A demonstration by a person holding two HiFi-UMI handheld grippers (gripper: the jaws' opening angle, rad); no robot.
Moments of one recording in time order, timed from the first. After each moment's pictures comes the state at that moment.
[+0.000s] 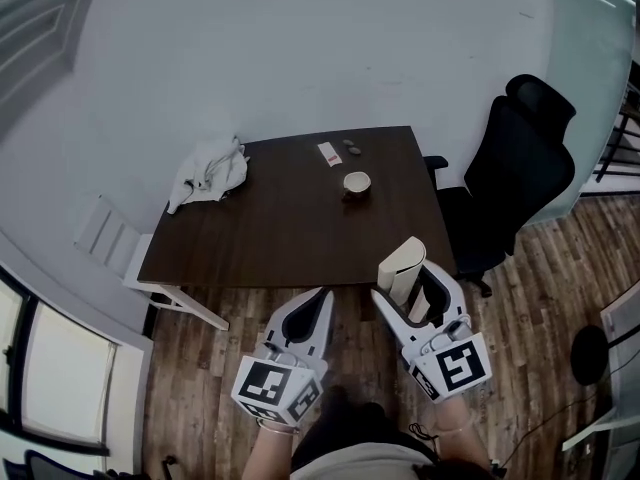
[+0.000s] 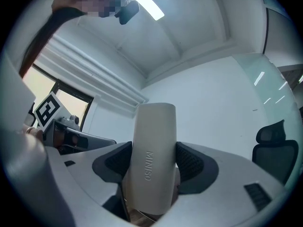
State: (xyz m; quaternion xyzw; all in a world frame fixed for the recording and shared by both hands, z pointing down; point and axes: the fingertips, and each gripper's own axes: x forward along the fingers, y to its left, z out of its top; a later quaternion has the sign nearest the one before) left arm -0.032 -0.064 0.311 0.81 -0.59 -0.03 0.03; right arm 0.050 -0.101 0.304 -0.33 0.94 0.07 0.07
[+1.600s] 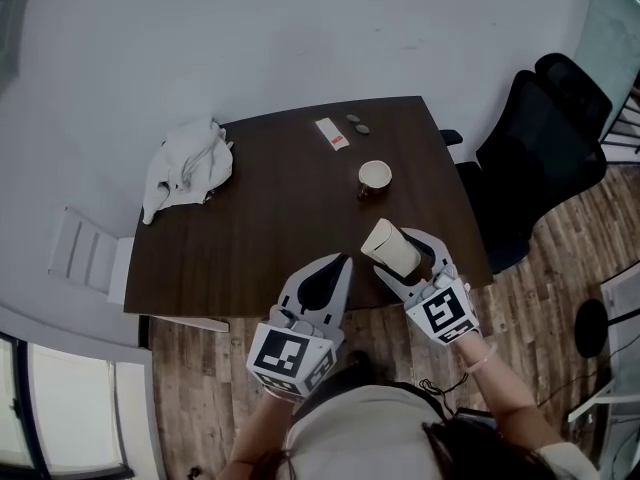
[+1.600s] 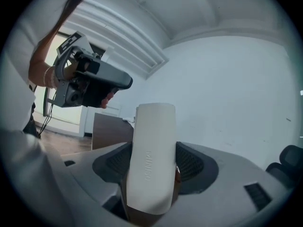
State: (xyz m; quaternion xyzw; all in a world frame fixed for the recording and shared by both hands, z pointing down) left arm -0.176 -0.281 0.357 0.85 -0.52 -0.02 0.05; right arm -0.127 -0.336 0.450 -0.28 0.94 0.15 -0.17
